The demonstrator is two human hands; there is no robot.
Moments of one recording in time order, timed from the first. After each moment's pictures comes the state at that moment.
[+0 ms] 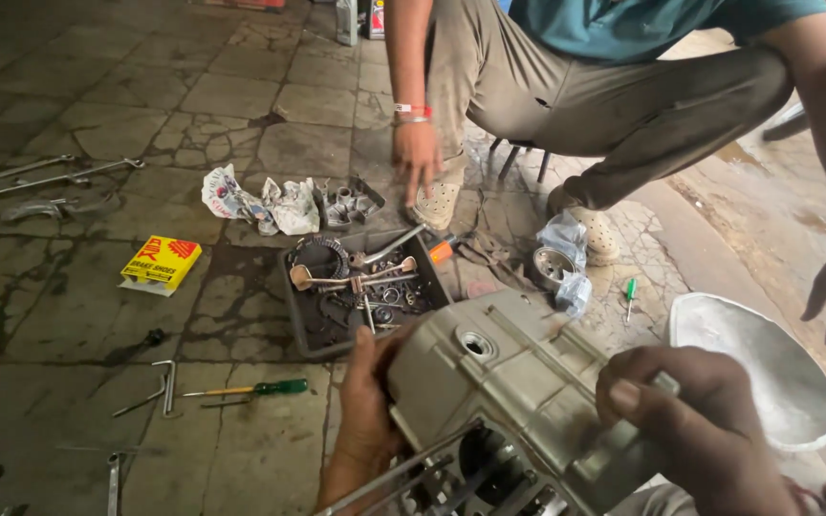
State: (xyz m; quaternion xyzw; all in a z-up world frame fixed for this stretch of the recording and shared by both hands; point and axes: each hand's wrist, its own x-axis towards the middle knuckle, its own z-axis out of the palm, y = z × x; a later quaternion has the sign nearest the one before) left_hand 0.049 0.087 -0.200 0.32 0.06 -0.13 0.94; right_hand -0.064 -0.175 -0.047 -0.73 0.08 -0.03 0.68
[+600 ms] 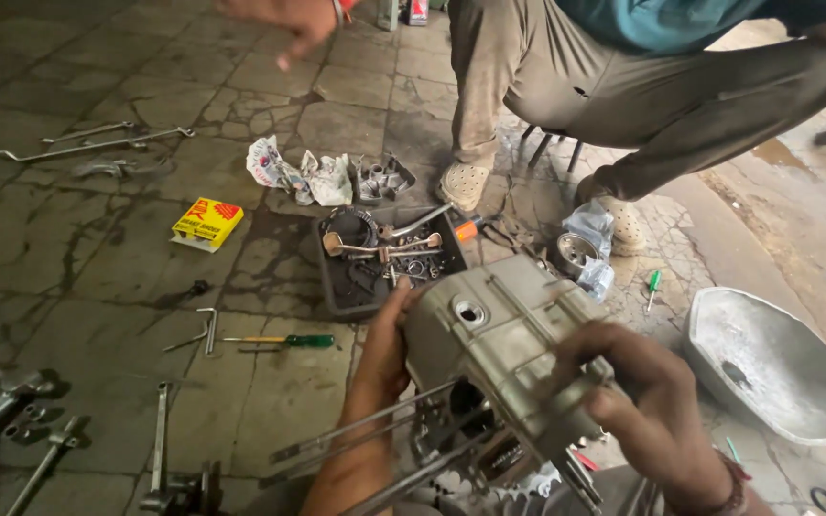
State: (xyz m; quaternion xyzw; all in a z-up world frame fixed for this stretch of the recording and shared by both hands) left_hand 0.050 0.094 -0.228 0.34 0.05 -0.16 0.93; right_hand -0.089 -0.132 -0.069 -0.81 -0.24 -0.10 0.52
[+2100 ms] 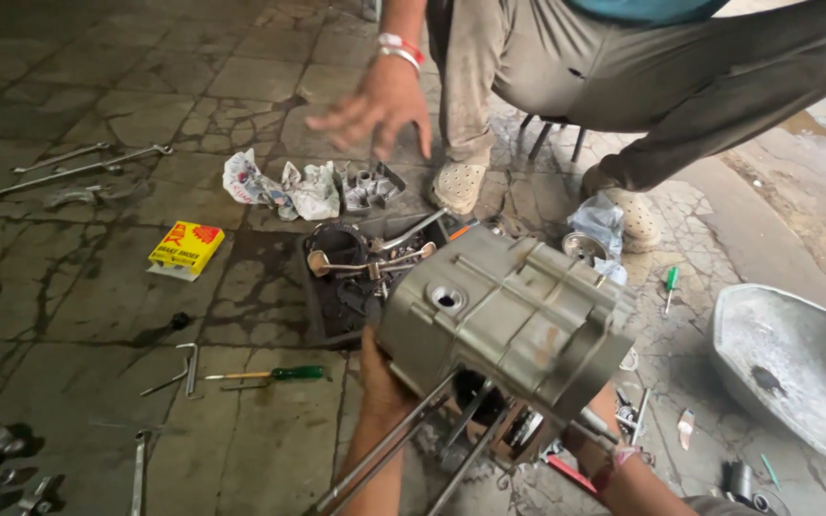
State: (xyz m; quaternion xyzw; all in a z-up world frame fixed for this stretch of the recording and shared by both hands) left_hand 0.113 0.054 -0.317 0.20 0.17 -0.14 0.96; right_hand 0.069 -0.264 -0.388 -0.42 0.39 -0.10 0.81
